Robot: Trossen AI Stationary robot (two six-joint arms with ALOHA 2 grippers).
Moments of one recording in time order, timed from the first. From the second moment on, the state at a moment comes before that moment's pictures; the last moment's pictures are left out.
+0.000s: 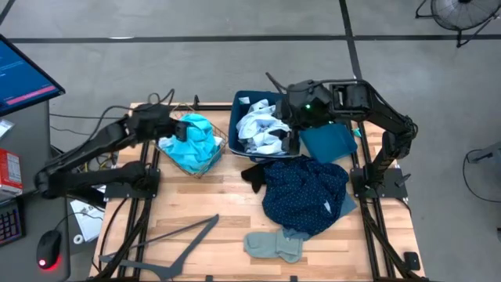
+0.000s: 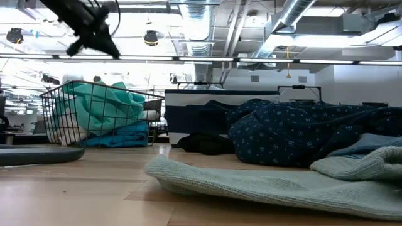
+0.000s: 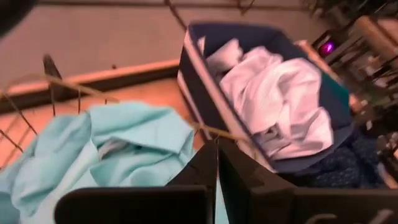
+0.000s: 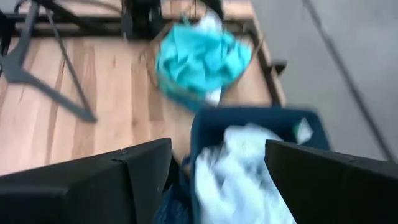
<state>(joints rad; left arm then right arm) 0.55 0.71 0.78 -0.62 -0.16 -0.58 -0.05 1.74 2.33 -1.35 0.18 -0.05</state>
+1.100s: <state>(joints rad) 0.11 0.65 0.82 0.13 0.31 -0.37 0.36 1.75 1.49 -1.42 0.18 1.32</state>
